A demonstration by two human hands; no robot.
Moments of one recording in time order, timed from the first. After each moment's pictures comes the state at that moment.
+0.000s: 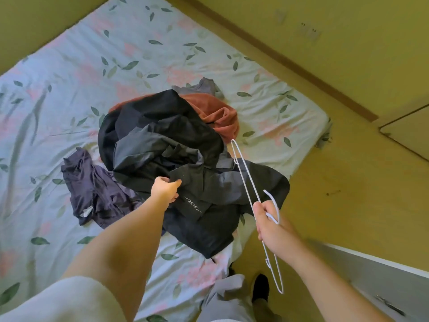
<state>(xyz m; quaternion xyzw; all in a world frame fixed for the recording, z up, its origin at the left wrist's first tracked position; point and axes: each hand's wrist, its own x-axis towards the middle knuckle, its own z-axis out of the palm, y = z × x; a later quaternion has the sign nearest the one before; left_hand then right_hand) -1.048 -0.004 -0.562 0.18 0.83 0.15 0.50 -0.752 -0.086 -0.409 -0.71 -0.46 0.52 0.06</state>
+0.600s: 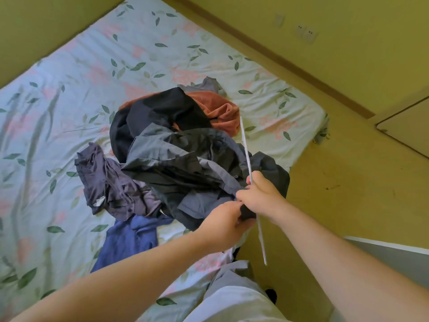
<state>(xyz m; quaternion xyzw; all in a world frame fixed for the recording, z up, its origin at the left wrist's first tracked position) -0.937 -0.134 -0.407 0.71 0.49 0.16 0.48 -0.799 -0.071 -0.372 -0.69 -0.49 0.53 0.04</state>
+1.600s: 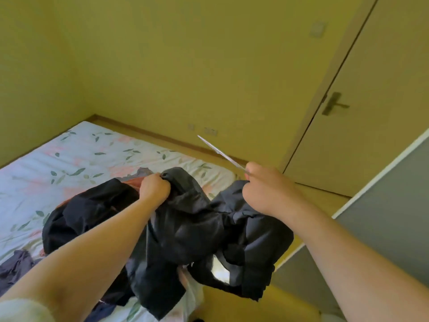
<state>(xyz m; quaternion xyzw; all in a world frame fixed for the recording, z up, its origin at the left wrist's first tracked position) -0.861 -0.031 -0.286 0.62 0.73 0.16 0.25 -0.628 -0.207 -0.118 -0.76 -0.62 0.17 0.12</state>
